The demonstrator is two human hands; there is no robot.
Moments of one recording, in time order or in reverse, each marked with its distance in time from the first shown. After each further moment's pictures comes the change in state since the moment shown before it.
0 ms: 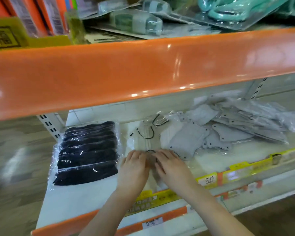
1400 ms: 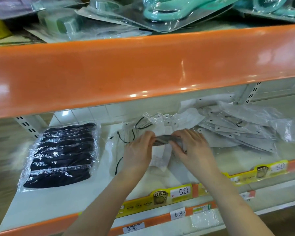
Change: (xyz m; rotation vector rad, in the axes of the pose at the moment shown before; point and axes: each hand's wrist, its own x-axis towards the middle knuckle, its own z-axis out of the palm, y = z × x) left_hand 0.073 0.105 -0.003 -0.301 0.239 -0.031; right_hand 0.014 0.115 -0.091 0.085 0.344 -0.080
